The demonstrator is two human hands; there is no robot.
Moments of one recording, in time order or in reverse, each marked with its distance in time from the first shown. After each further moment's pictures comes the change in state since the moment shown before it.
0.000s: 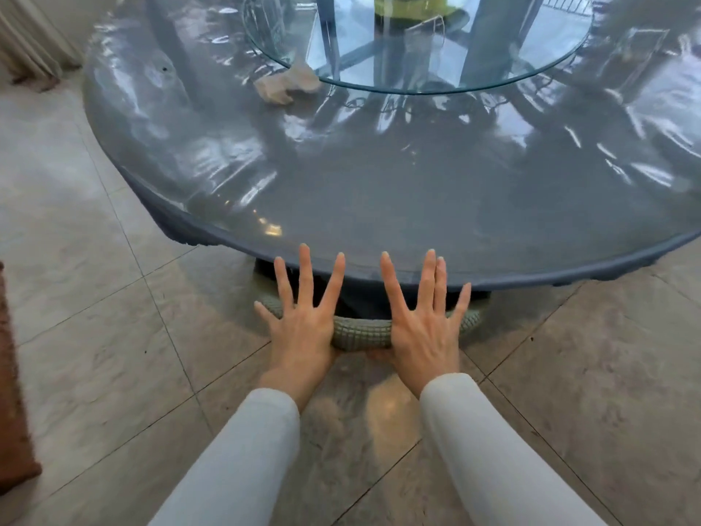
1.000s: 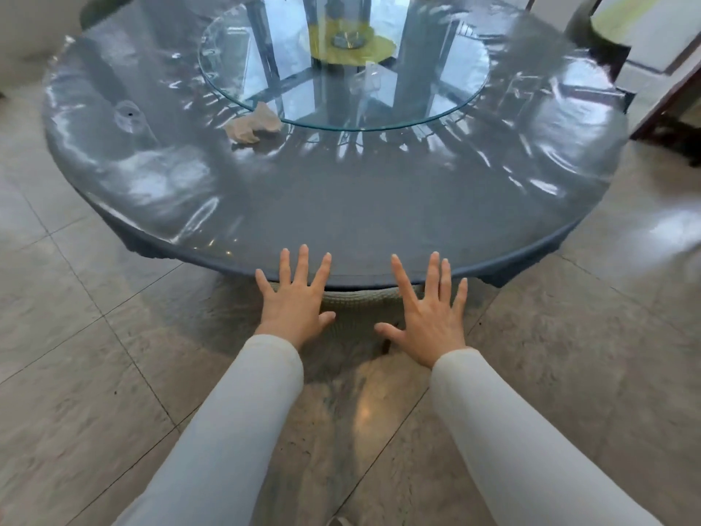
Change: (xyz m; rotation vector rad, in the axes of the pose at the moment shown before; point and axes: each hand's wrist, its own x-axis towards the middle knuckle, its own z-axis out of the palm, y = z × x) left_hand 0.021 0.005 -0.083 0.239 -0.227 0.249; right_hand -0.020 0.022 -0.080 -0.006 -0.190 0.147
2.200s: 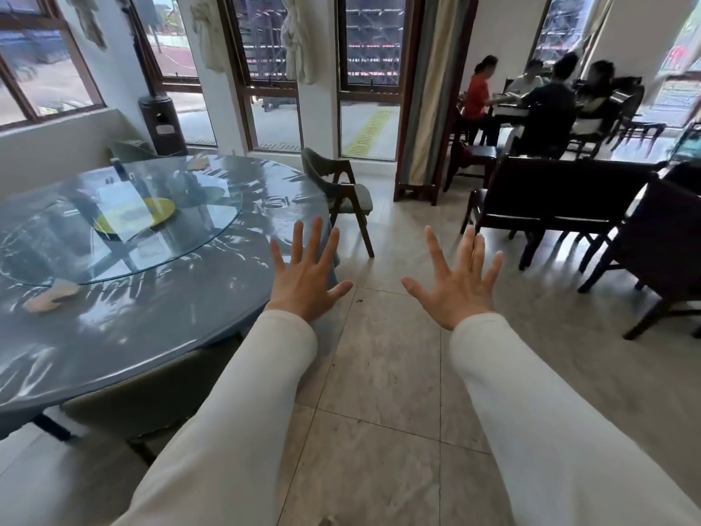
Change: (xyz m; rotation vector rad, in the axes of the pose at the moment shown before) left_hand -0.235 0.461 -0.220 0.069 0.502 0.597; right_hand -0.394 0.375 -0.293 -0.028 0.384 0.617
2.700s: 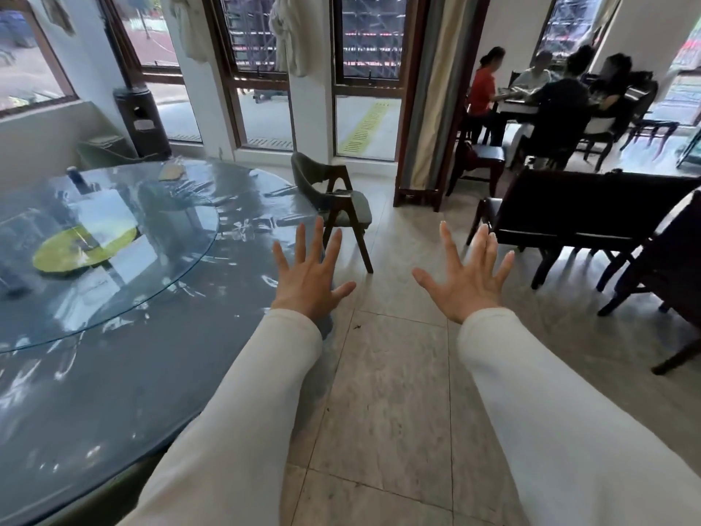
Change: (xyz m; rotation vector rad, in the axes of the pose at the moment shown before) left_hand 0.273 -0.049 0.071 -0.027 -0.056 -0.012; right_hand 0.279 0.001 0.064 0.047 -0.050 0.091
